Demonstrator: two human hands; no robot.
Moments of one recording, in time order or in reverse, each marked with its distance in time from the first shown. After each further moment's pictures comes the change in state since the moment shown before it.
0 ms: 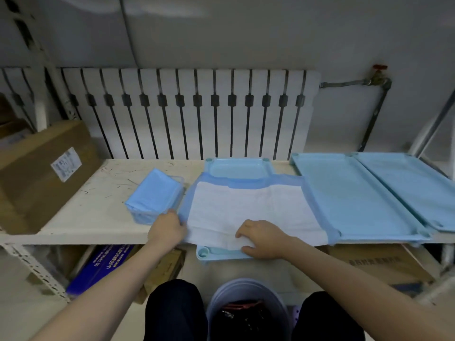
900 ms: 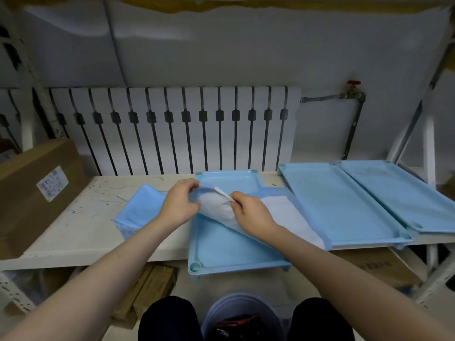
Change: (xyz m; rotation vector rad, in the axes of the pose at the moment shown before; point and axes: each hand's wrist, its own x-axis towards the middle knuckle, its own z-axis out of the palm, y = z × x) left_hand -0.009 0.078 -0.063 -0.335 0.142 0.417; right_hand 0.002 -0.030 -0.070 0.402 0.584 0.233
